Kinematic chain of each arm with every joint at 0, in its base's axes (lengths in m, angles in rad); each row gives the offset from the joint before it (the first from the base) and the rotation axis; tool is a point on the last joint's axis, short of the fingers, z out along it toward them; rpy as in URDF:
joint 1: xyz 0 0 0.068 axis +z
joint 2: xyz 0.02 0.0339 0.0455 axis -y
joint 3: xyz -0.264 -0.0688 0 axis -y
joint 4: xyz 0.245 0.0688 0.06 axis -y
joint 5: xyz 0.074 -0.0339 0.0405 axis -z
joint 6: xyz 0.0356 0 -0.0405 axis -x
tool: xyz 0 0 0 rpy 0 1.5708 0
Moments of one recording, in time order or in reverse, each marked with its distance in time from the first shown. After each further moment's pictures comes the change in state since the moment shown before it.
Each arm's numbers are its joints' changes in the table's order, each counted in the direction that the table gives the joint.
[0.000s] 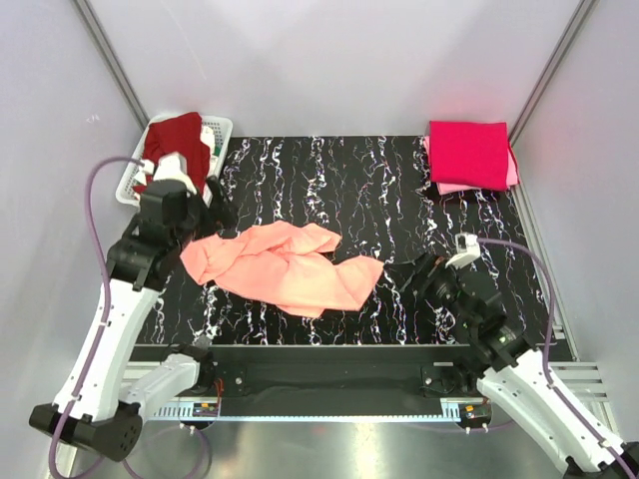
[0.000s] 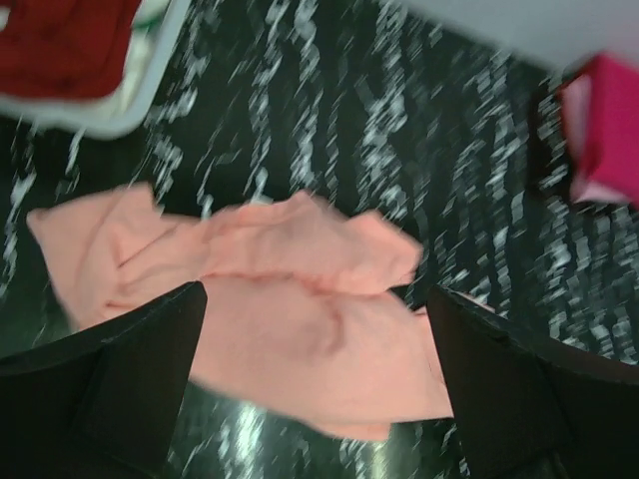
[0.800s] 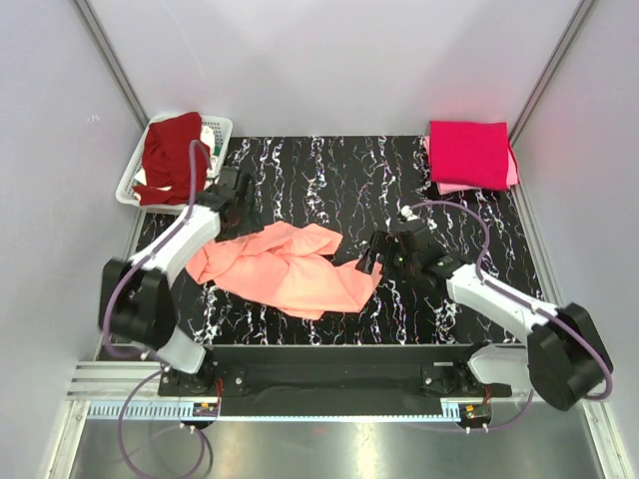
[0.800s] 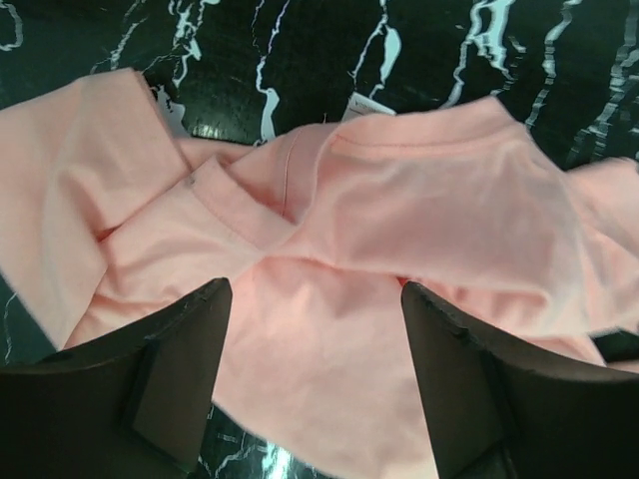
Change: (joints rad) left arm -0.001 -0.518 -0.120 0.077 -0.068 0.018; right arm 0.001 -0.827 0.356 -0.086 -0.095 0.056
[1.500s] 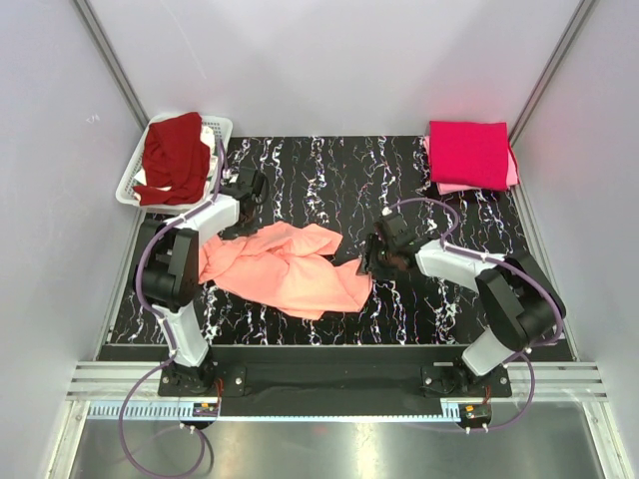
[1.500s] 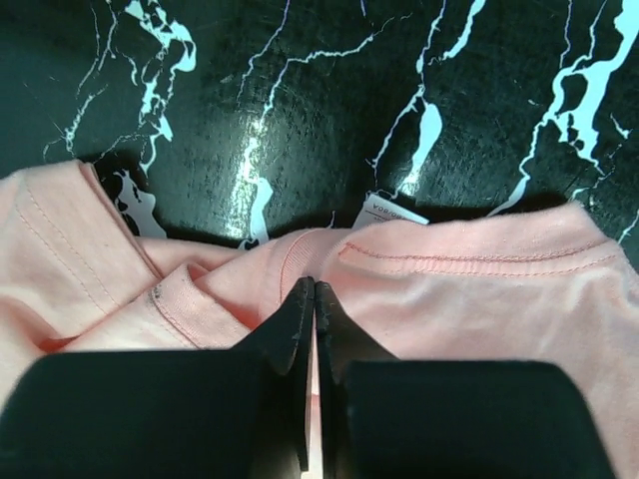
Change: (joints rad) left arm 0.000 -0.346 0.097 0.118 -0.090 -0.024; right arm 0.000 -0.373 0.132 0.006 -0.003 0.014
